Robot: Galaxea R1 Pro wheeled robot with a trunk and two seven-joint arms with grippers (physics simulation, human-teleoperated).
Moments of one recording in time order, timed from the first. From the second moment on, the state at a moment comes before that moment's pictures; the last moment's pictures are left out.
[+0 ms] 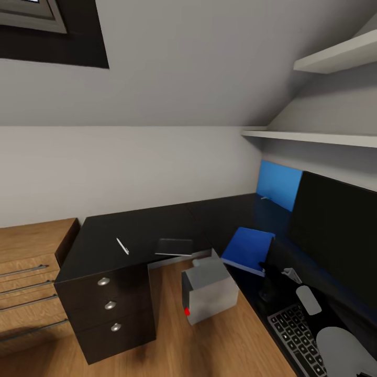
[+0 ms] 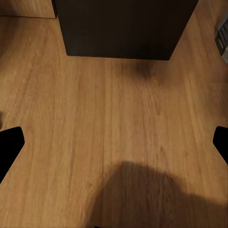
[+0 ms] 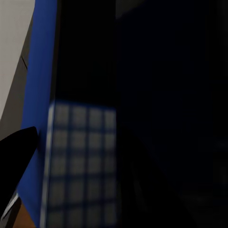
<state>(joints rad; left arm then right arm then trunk) 0.07 0.03 0.04 -0.23 0.34 -0.73 -0.08 -0.66 -0.14 -0.39 -0.57 -0.68 0.44 0.19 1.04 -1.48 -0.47</state>
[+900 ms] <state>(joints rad) 0.07 0.03 0.04 -0.23 0.34 -0.73 -0.08 -0.66 -0.14 -0.39 -0.57 -0.68 0.44 0.19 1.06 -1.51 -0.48</state>
